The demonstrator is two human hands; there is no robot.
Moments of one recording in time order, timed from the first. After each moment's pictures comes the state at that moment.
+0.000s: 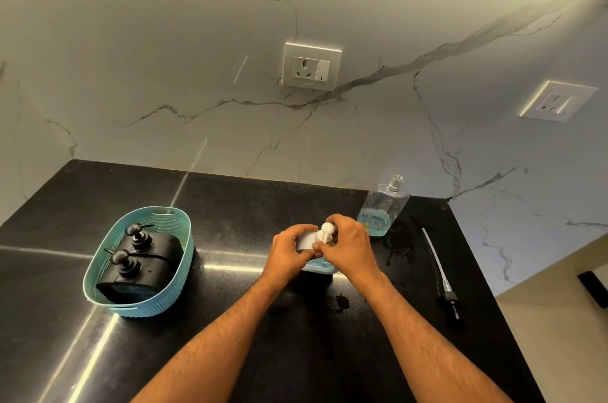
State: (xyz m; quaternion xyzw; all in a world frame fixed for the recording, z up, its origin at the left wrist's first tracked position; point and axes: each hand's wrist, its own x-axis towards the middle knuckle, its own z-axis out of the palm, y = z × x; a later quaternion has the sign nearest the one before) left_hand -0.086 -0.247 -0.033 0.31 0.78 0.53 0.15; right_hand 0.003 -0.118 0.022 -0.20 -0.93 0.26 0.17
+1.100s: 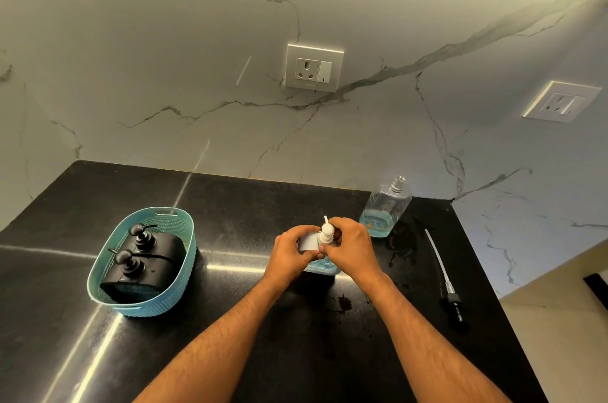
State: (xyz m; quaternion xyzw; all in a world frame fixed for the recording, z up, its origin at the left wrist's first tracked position) left_hand -0.085 -0.247 -0.033 0.30 0.78 0.53 0.15; right_hand 0.001 -0.114 0.017 -0.19 -0.92 0.29 0.17
